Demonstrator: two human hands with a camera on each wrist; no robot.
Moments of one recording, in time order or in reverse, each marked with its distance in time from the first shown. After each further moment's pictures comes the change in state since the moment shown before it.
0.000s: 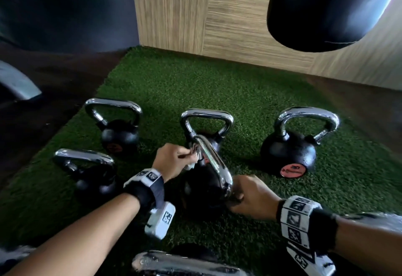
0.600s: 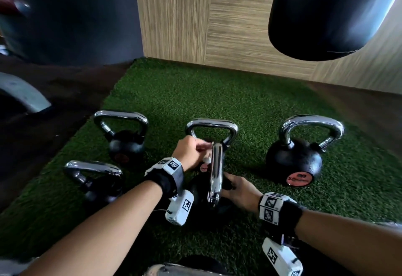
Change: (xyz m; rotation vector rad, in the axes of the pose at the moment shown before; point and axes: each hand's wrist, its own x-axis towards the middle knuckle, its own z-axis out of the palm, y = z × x) left_hand 0.039 0.047 -0.006 -0.014 -0.090 -0.004; right_hand 0.051 0.002 0.029 0.406 -0.023 0.241
